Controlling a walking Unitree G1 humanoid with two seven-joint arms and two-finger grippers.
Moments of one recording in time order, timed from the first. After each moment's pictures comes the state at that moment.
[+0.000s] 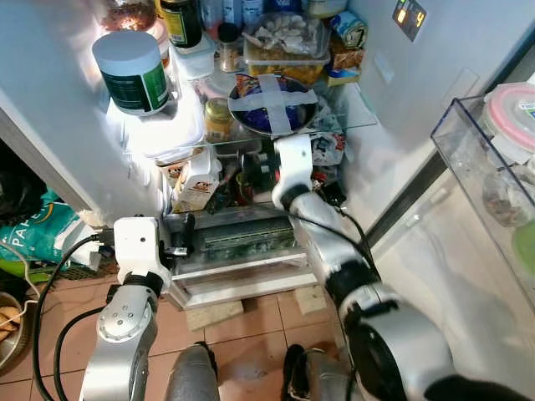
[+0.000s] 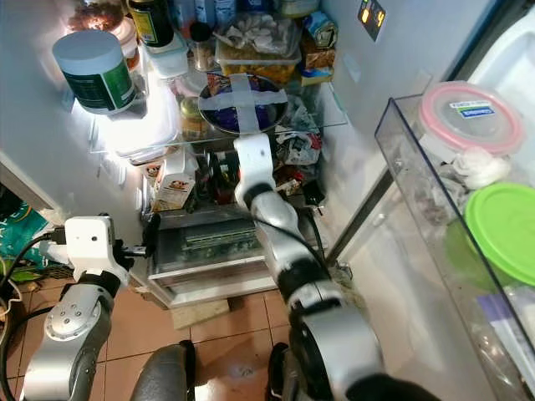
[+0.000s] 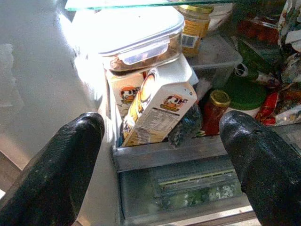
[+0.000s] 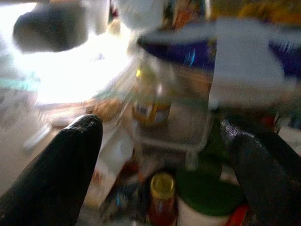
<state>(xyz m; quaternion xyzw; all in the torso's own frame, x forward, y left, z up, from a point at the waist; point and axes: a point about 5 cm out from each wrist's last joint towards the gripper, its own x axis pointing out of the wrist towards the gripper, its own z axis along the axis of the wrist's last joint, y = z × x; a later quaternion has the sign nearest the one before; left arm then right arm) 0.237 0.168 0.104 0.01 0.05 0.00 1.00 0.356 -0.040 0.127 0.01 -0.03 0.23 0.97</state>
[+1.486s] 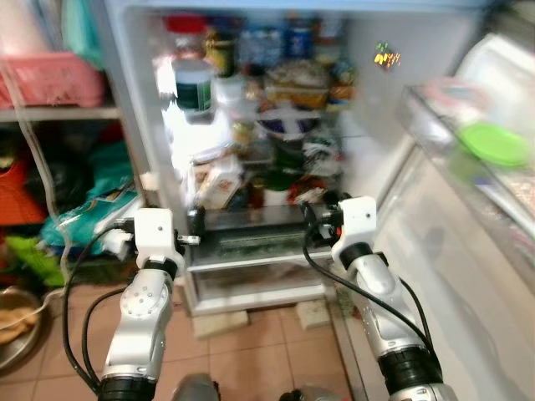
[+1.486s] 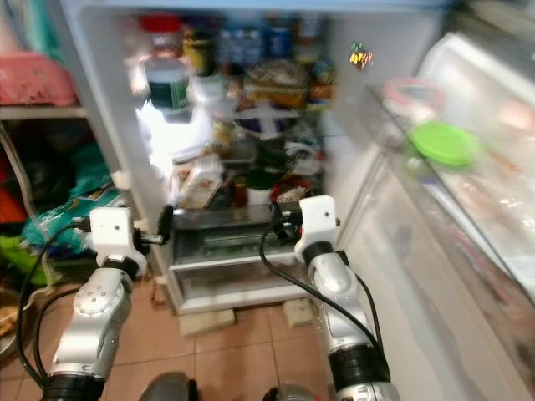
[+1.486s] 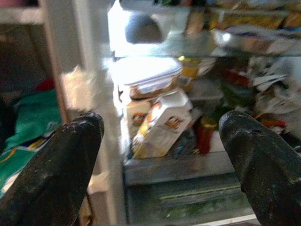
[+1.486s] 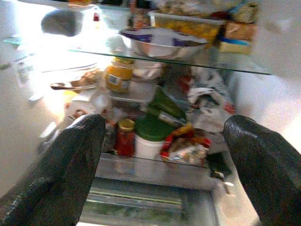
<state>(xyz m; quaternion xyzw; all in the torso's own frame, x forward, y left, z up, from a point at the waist) 0.270 0.153 0.082 0.00 0.03 -0.02 1.00 0.295 -0.129 0.082 -0.02 0.02 0.11 0.99</state>
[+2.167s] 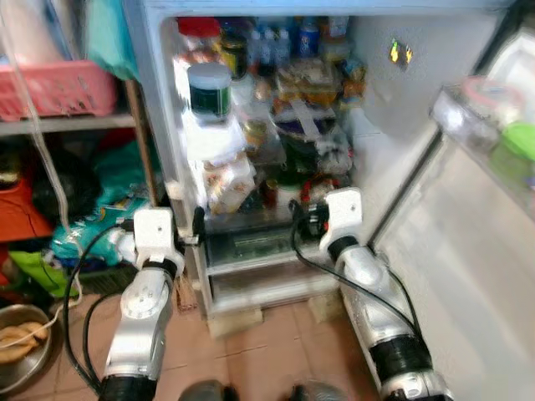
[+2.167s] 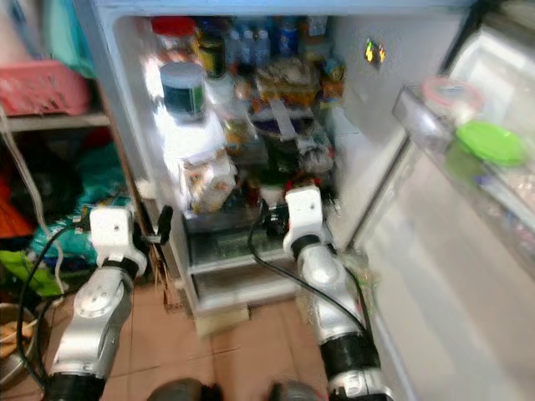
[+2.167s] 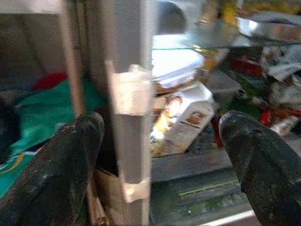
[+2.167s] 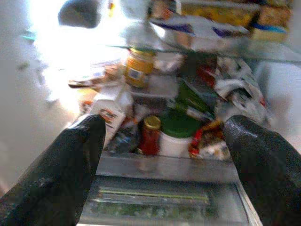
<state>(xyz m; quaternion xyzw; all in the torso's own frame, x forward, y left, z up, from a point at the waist) 0.273 0.148 0.083 0.00 0.03 -0.02 1.00 0.306 -0.116 0.088 -0.03 0.03 0.13 0.99</state>
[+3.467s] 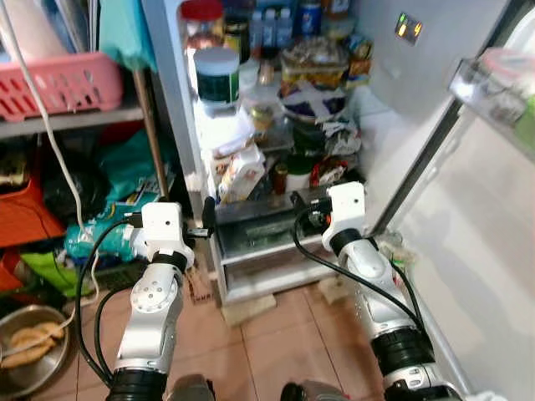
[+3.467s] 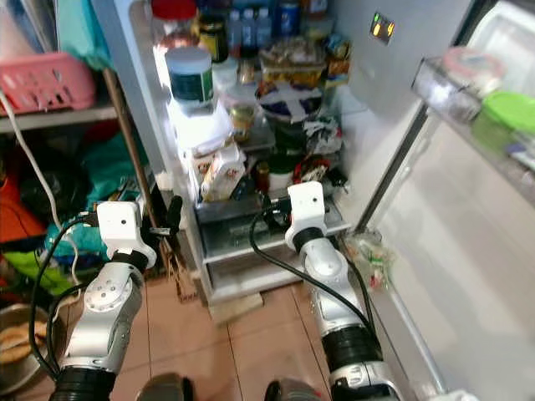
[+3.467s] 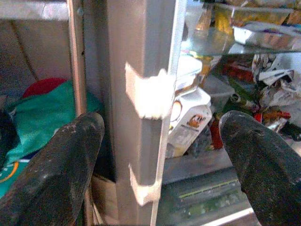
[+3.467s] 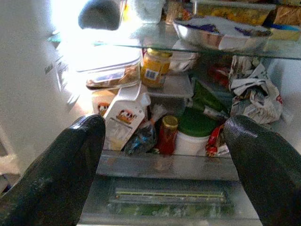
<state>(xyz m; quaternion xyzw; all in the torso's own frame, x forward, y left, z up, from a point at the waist) 0.276 0.144 0.091 -0.01 0.00 -0.03 1.00 0.312 -0.111 0.096 -0.02 0.01 0.14 0.99</state>
